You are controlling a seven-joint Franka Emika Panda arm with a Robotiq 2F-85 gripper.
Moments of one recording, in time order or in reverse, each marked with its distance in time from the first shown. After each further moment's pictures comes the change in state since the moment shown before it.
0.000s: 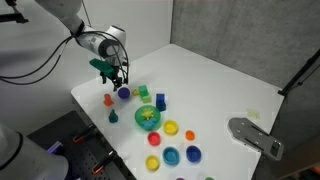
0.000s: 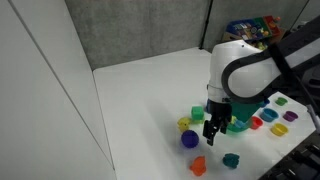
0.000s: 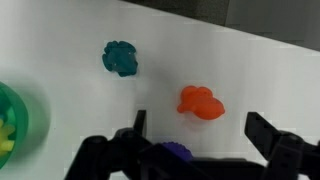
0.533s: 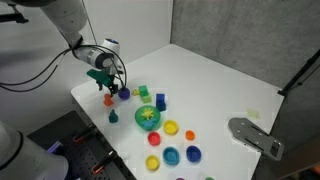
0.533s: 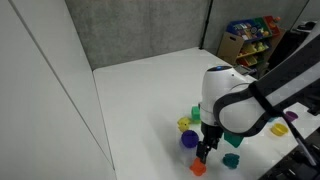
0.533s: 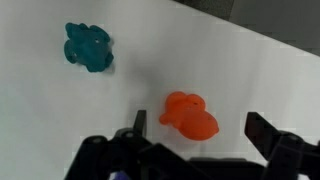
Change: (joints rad) arm 0.053 0.152 0.030 0.002 -0.008 0.179 -0.035
